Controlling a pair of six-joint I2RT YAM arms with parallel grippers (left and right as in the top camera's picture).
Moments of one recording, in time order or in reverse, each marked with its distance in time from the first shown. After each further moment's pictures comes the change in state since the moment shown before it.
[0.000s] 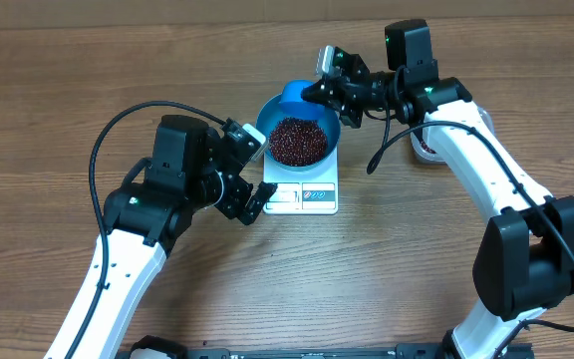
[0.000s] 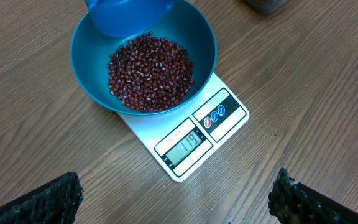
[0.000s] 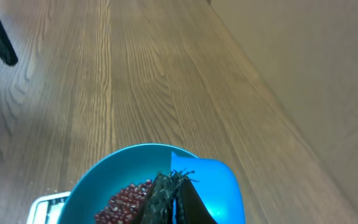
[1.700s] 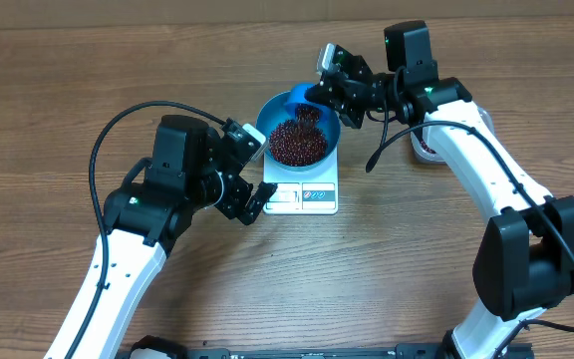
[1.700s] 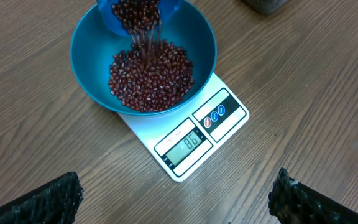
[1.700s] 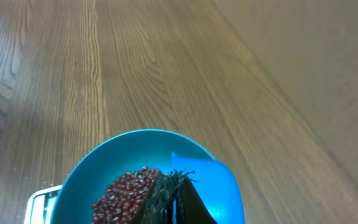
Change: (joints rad) left arm 0.000 0.000 0.000 0.000 0.000 0.000; right arm 0.000 0.000 0.000 -0.019 0.069 0.029
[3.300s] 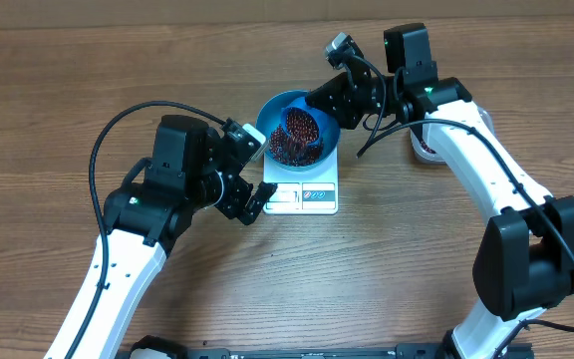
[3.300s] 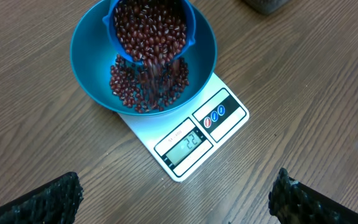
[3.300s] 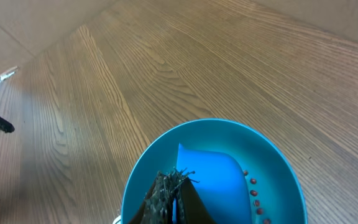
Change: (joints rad) left arm 0.000 0.000 0.000 0.000 0.000 0.000; right arm 0.000 0.000 0.000 -0.048 0.001 0.488
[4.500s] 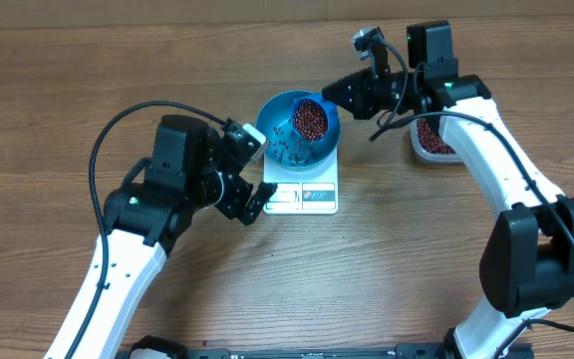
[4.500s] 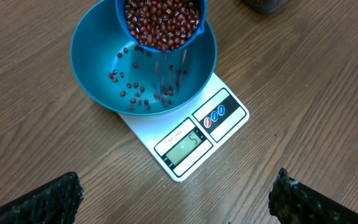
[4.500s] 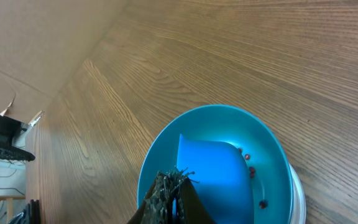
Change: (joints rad) left arm 0.000 0.000 0.000 0.000 0.000 0.000; right arm -0.076 0.000 0.000 -0.016 -0.053 0.230
